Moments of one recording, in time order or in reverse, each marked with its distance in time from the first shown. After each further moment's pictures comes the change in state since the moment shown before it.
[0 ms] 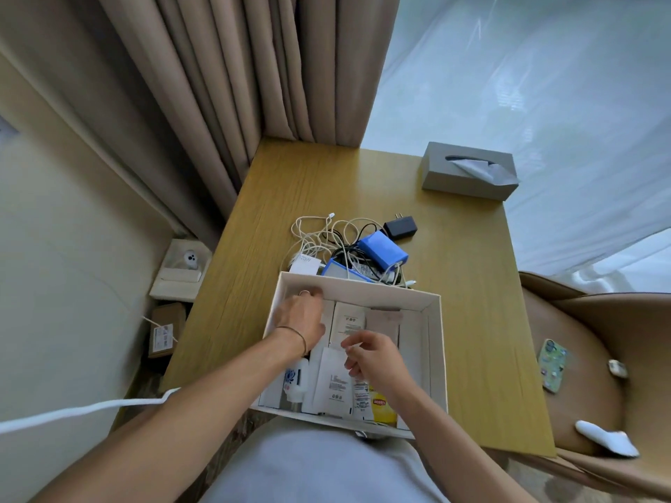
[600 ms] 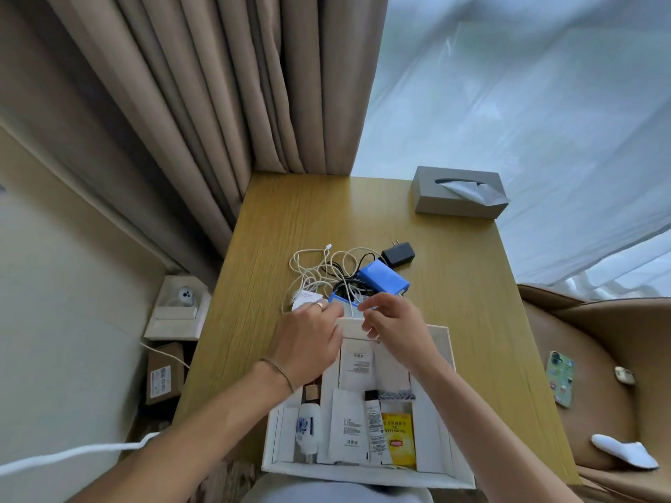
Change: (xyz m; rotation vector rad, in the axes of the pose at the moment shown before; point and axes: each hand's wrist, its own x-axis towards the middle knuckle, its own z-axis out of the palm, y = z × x) left_hand -0.008 -0.016 -0.070 -0.171 0.437 0.438; right_hand 0.027 -0.094 -0.039 0.005 0.185 -0.283
